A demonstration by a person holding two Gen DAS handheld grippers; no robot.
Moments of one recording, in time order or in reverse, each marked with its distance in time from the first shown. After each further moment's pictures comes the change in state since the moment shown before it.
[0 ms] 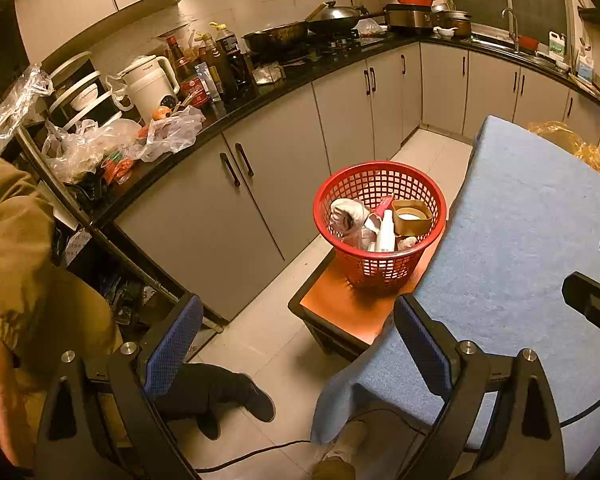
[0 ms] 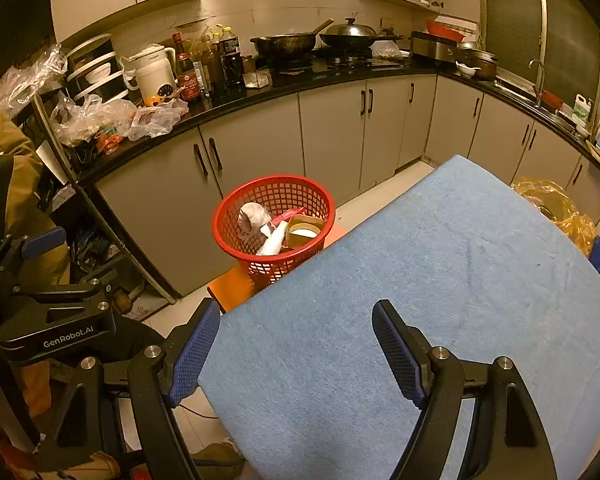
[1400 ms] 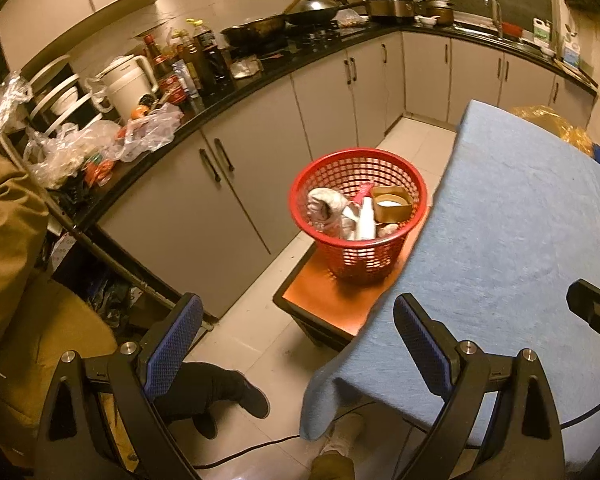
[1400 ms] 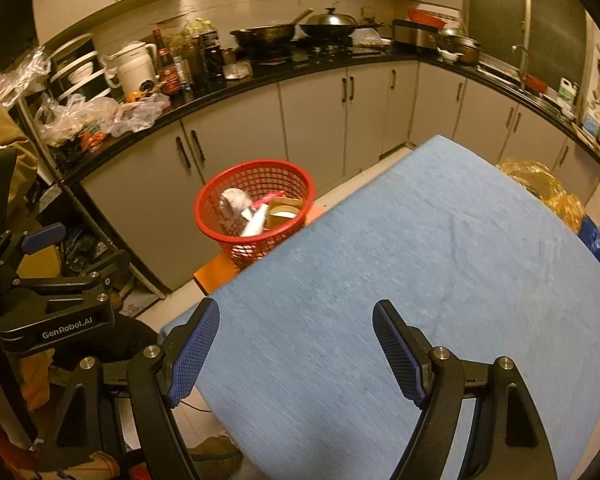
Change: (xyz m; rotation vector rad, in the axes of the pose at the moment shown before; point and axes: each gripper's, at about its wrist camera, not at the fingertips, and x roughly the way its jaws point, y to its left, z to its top) left arm 0.007 -0.022 -0.004 0.054 0.025 -0.048; right arm -0.005 -0.019 -0.025 0.068 0.030 -0.059
